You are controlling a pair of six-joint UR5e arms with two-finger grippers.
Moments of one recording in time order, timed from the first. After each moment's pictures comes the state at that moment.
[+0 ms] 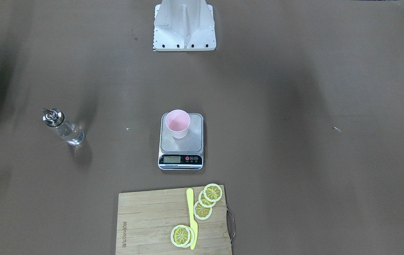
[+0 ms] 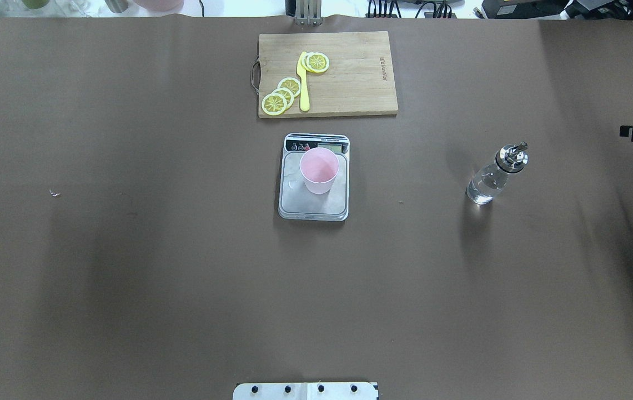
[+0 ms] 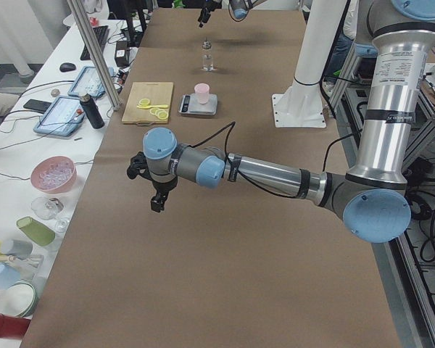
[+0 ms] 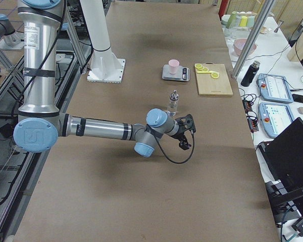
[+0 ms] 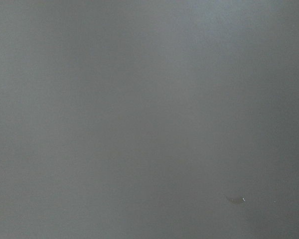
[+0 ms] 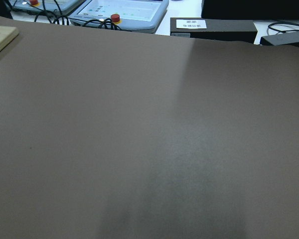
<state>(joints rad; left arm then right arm) -1.47 -1.66 -1.67 -1.71 -2.42 0.01 1.27 -1.61 1.48 -0.44 2.12 0.73</state>
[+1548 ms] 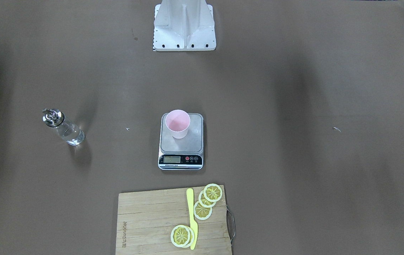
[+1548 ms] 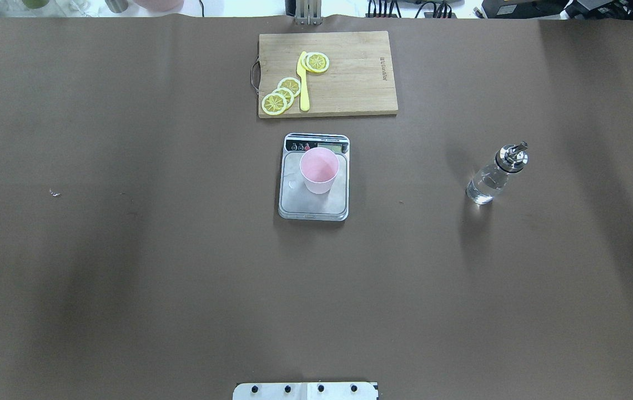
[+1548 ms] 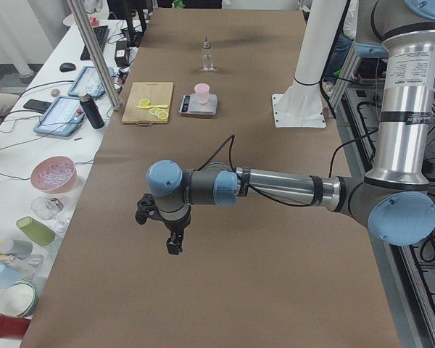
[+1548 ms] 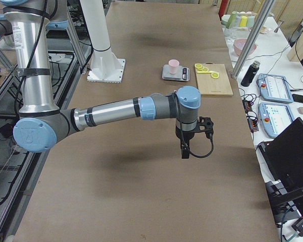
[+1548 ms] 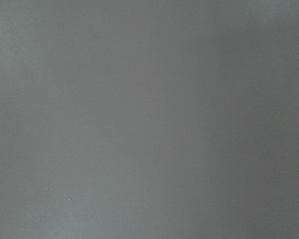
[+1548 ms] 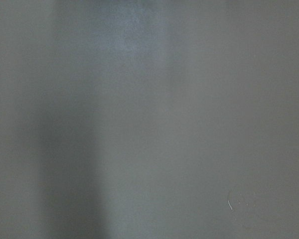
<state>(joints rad) -1.57 -1.60 -1.64 -1.46 -2.33 0.14 1.54 -1.51 1.79 -1.74 2.23 0.08</state>
